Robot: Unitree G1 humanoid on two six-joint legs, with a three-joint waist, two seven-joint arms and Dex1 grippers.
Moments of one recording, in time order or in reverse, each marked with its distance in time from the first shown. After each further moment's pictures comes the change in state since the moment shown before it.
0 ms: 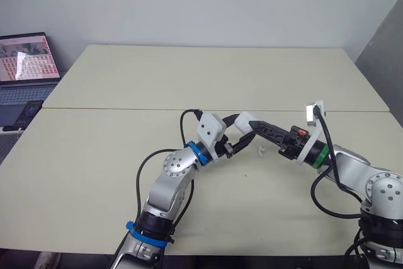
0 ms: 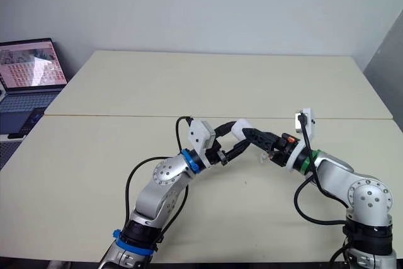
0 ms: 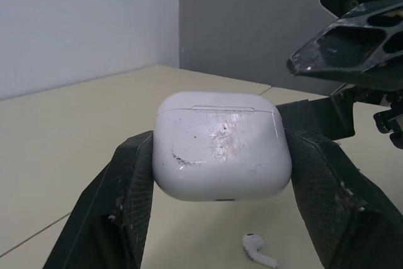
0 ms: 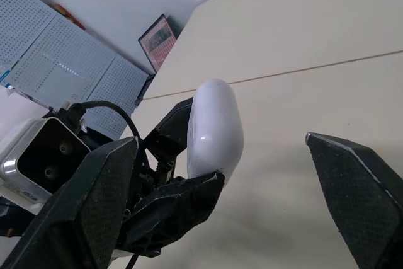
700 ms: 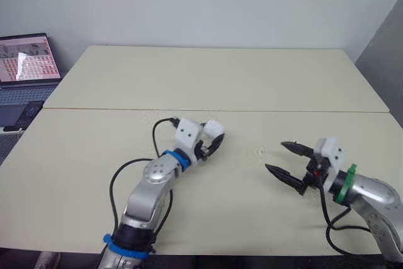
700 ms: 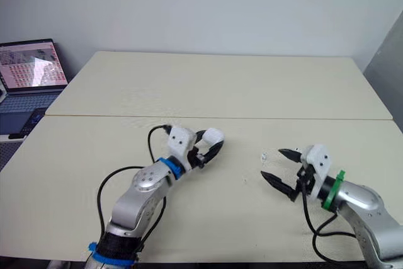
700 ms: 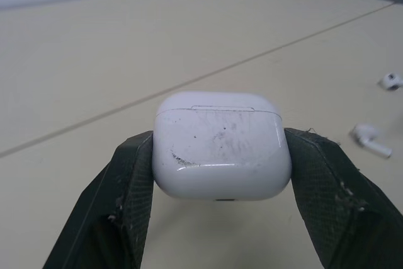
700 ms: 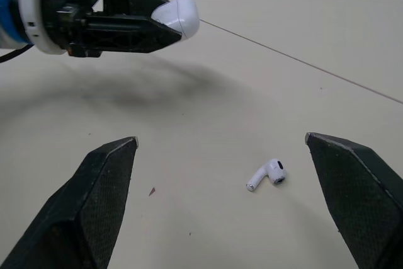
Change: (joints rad) left arm 0.061 0.102 0.054 -0.117 0.064 0.215 0.167; right arm 0.338 -0.177 0.118 -0.106 -0.952 -0.560 0.744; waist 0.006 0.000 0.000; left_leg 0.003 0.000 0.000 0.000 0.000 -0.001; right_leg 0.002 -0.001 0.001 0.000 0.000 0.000
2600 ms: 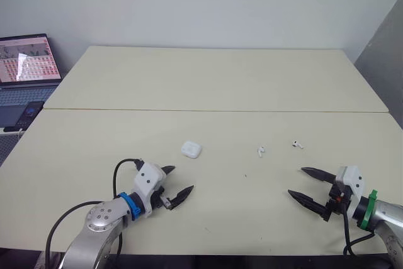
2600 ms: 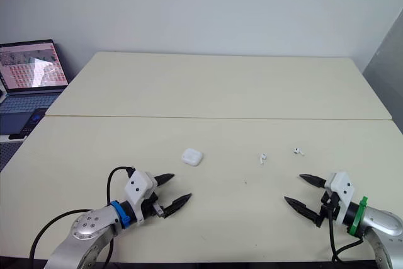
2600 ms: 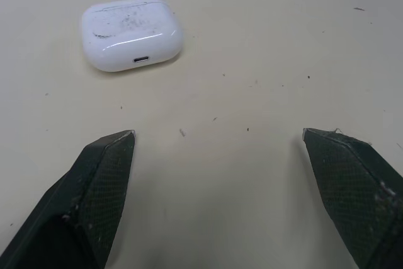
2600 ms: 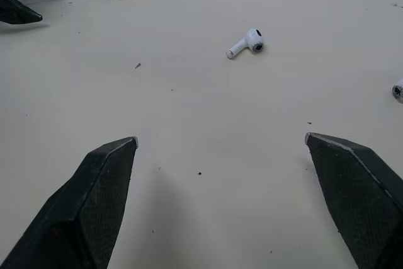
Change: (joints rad) left arm 0.476 0.332 0.192 -0.163 -0.115 -0.034 -0.254; right arm 0.224 -0.026 -0.086 0.312 -0.108 -0.393 0.301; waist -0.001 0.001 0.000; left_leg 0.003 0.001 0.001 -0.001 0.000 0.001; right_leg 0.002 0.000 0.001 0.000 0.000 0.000
